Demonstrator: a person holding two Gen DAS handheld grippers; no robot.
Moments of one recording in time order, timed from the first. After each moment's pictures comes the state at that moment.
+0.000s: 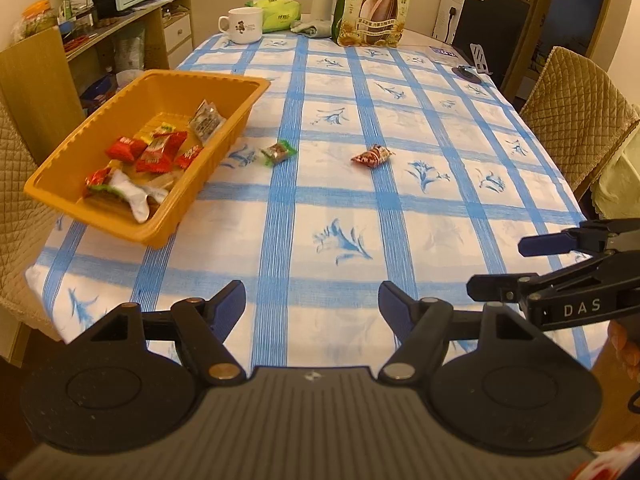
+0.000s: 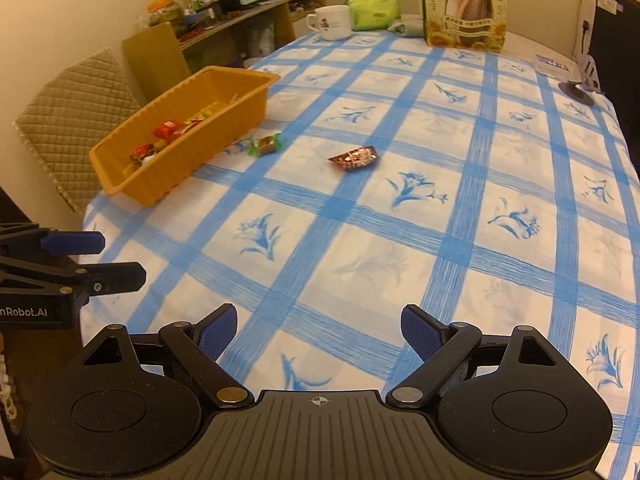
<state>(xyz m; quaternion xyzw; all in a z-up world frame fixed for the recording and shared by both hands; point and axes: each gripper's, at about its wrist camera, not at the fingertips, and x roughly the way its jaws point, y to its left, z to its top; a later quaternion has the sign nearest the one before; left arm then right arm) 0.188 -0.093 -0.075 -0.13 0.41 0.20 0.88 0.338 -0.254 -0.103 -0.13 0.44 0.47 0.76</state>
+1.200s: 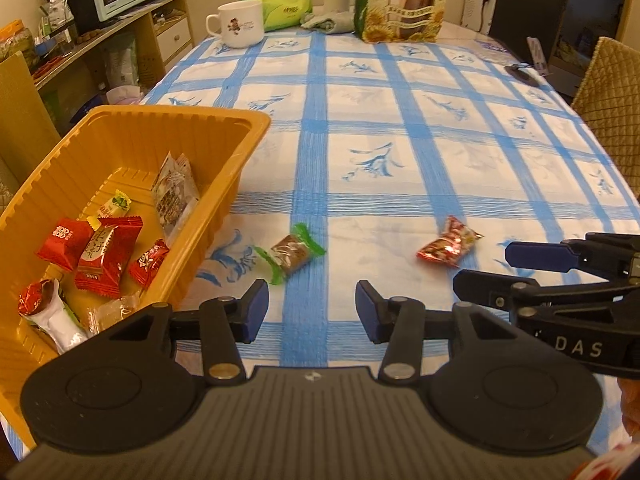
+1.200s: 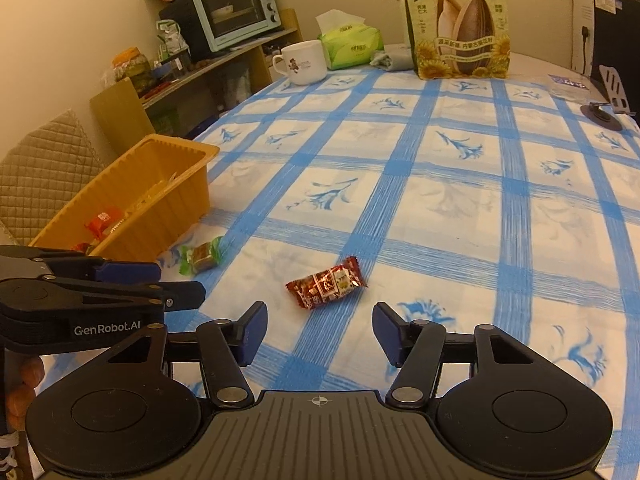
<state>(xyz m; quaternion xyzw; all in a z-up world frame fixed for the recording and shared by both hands) 0.335 -0.005 -0.131 -0.10 0.43 0.23 0.86 0.437 -0.150 -0.147 -0.07 0.40 0.47 0.78</state>
